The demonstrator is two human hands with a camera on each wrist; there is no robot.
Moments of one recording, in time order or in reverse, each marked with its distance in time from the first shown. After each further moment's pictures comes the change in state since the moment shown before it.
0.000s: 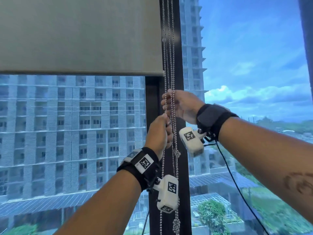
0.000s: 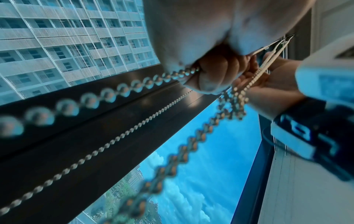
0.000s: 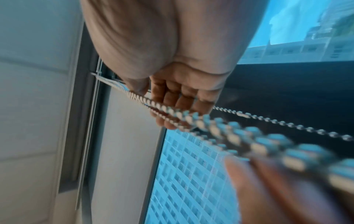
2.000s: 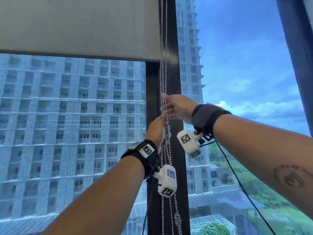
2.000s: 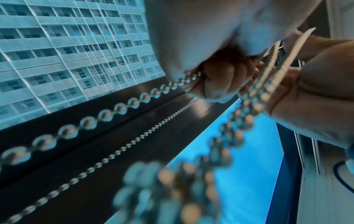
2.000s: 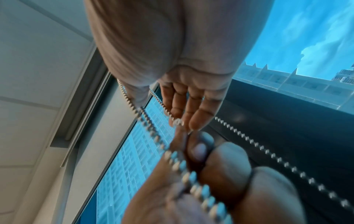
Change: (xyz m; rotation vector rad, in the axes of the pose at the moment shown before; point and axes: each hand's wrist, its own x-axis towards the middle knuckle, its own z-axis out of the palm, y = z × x) left_hand 0.047 0.041 0.005 -0.018 0.076 0.024; right_hand 0.035 -0.047 0.002 -0.316 0.013 -0.046
